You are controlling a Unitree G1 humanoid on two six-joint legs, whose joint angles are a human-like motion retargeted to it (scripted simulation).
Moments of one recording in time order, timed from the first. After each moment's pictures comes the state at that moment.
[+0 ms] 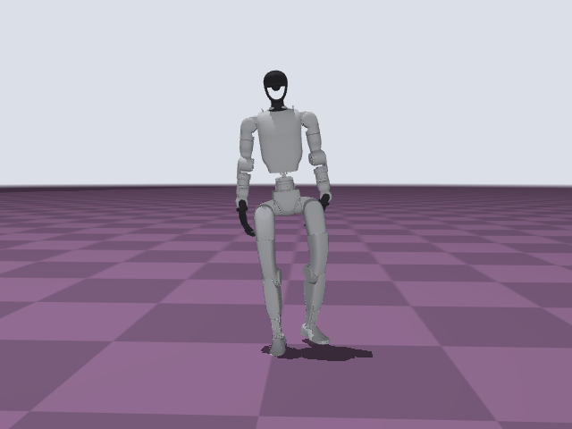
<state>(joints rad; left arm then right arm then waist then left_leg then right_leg) -0.01 0.11 0.23 1.57 0.28 0.24 -0.56 0.03 -0.17 0.05 1.63 -0.19 0.04 0.23 -0.11 -0.02 -0.06 -0.01 0.05 0.45 0.29 -0.24 -0.01 -0.03 -0.06 -0.25 0.09 0.02 0.02</state>
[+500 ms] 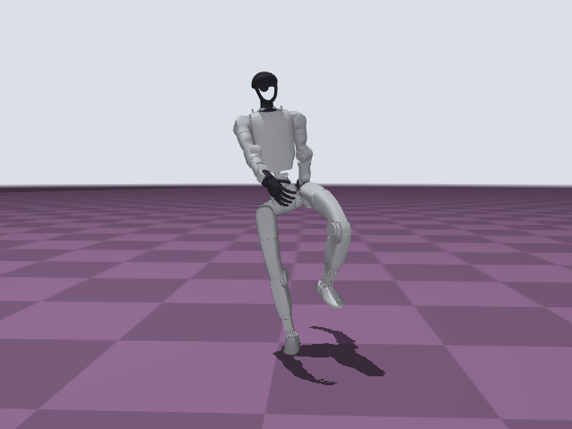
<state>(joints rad) 0.40 0.17 0.32 1.70 0.54 0.42 -0.46 -0.71 -0.09 -0.02 1.31 -0.18 -0.01 0.25 0.38 -0.15 0.15 -0.93 0.36 0.43 1.64 -0.23 0.09 -0.04 -0.17 -0.09 0.21 0.01 -0.07</state>
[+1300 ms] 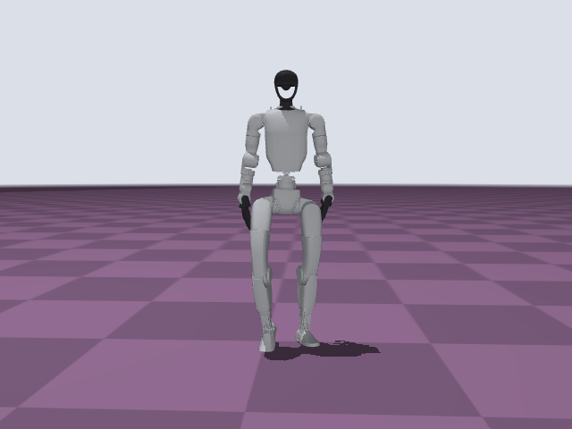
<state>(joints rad) 0.00 0.15 0.14 1.70 0.11 0.30 -0.42 0.06 -0.15 0.02 1.51 -0.28 0.01 0.33 -0.11 0.03 -0.03 0.04 0.06 0.24 0.13 -0.27 0.01 -0.25 -0.08 -0.33 0.61 0.26 -0.05</state>
